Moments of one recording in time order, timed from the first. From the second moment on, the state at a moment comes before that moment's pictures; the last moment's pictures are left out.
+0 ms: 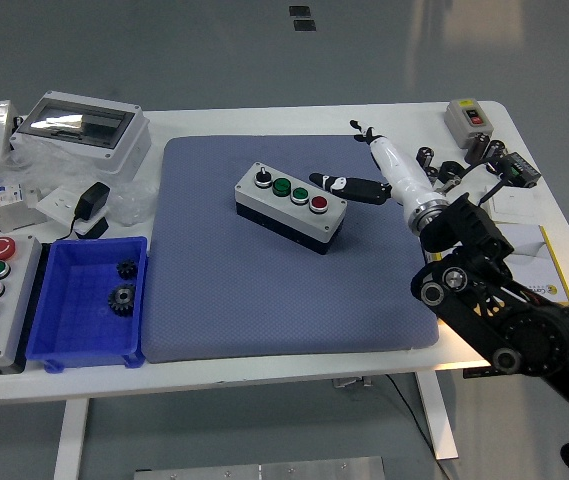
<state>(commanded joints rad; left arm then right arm) 0.06 0.14 -1.41 -0.18 1.02 0.07 0.23 0.60 -0.21 0.80 1.27 -1.89 -0.19 -0.41</state>
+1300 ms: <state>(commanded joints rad) 0.05 0.14 -1.40 -0.18 1.02 0.06 0.24 0.76 -0.09 0.50 0.91 -1.74 -0.23 -0.33</state>
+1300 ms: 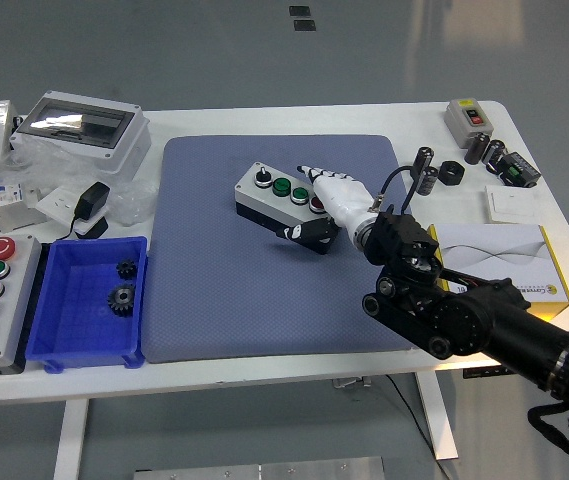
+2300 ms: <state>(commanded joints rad) 0.04 0.13 -1.40 -0.18 1.04 0.06 0.24 0.77 -0.07 0.38 0.82 -1.80 -0.31 -0.30</state>
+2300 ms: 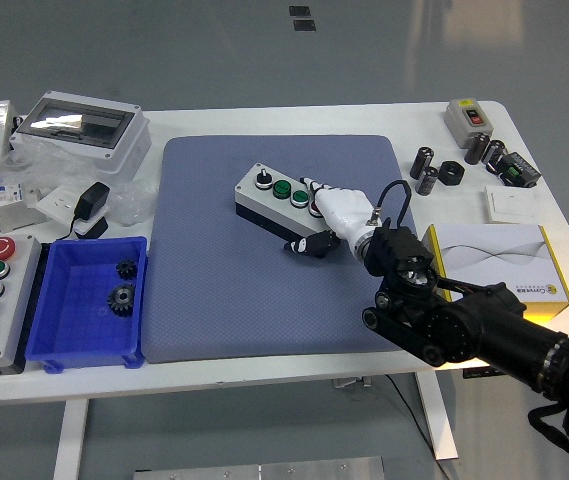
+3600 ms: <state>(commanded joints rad) 0.05 0.12 -1.37 -0.18 1.00 0.05 0.21 0.65 -0.44 0.34 1.29 -1.76 -0.34 -0.09</state>
